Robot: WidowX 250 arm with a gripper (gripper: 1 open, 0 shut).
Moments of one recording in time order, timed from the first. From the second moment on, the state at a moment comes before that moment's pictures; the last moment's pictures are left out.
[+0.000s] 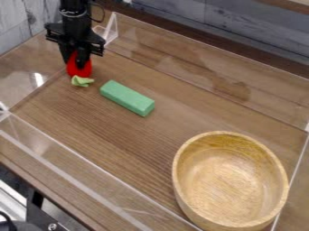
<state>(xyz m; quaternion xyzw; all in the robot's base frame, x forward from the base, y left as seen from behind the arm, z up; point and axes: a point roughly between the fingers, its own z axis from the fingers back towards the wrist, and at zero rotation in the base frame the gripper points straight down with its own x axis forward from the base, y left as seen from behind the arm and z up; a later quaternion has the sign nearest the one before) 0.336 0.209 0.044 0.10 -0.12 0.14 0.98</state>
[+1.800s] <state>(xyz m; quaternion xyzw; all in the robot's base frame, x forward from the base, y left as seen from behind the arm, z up) 0.334 0.209 0.039 0.11 -0.11 0.19 0.97</state>
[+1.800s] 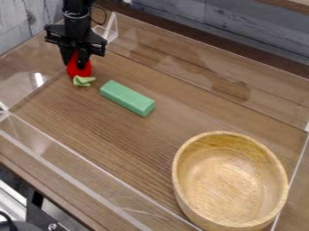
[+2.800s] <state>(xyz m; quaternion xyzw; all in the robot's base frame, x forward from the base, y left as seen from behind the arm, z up) 0.331 0.208 0.037 0.11 -0.10 0.20 0.97</state>
